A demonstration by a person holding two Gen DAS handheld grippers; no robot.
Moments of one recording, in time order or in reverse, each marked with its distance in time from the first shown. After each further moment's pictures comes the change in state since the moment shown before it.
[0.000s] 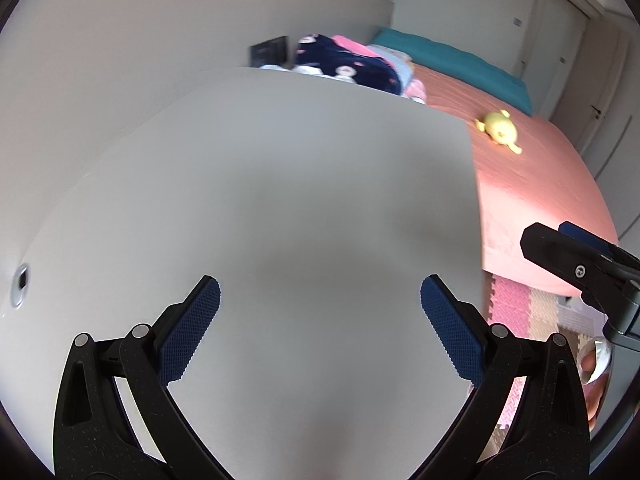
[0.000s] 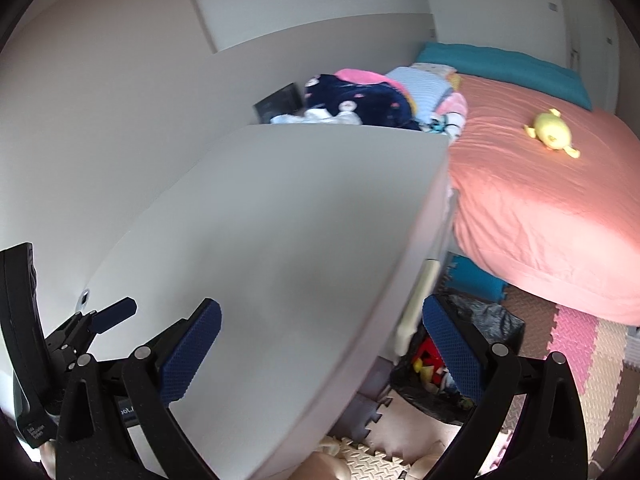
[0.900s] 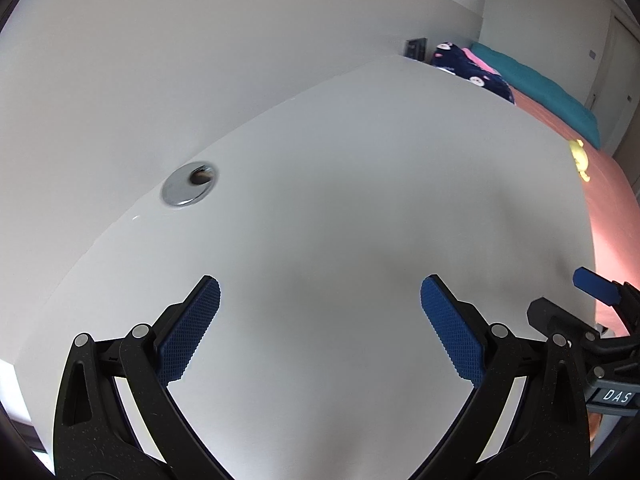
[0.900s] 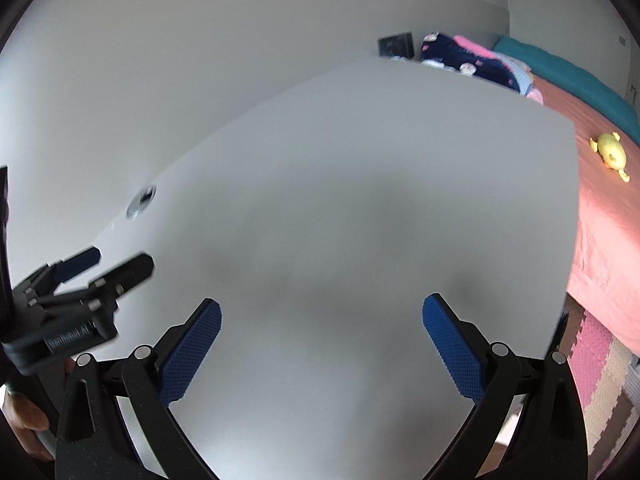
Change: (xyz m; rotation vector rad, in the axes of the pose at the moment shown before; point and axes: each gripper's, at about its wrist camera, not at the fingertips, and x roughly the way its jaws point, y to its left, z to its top) left arm -0.076 0.200 -0.104 -0.161 0.014 0.210; right arm 0.037 0.195 -0.102 -0.185 0.161 0.043
